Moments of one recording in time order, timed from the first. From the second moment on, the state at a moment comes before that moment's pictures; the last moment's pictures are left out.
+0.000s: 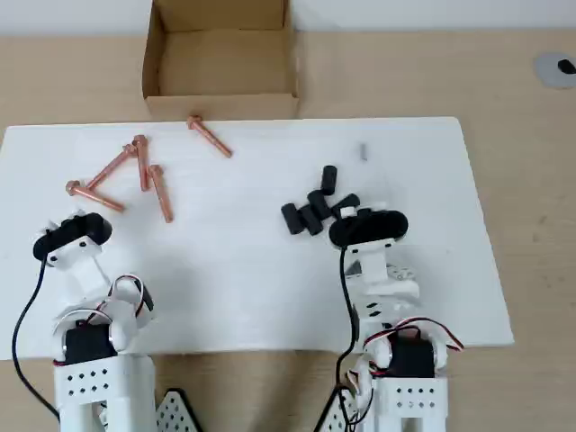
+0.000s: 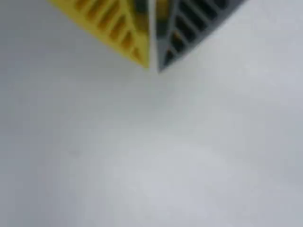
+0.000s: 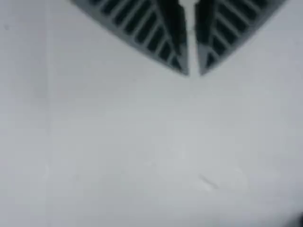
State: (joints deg) left arm -14.6 -85.3 87.3 66.2 4.6; right arm -3.3 -103.3 96.5 62.9 3.6
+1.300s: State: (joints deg) left arm -14.9 -85.3 86.0 66.0 4.6; right arm -3.3 -103.3 96.2 62.4 3.6
